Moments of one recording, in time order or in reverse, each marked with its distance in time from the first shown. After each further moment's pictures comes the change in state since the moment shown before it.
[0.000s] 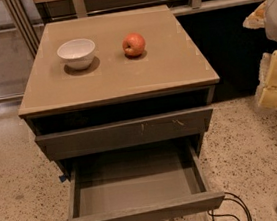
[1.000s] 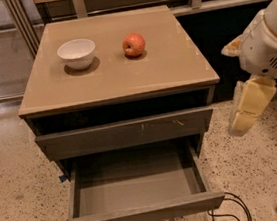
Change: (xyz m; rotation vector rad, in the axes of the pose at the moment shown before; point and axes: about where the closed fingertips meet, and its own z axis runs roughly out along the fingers) arm -0.016 0.018 0.053 -0.056 -0.088 0.010
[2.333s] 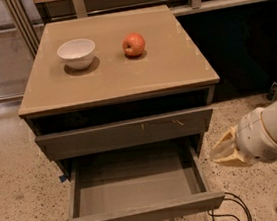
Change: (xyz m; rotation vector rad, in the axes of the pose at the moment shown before) arm 0.045 0.083 0.130 -0.101 -0.217 0.067
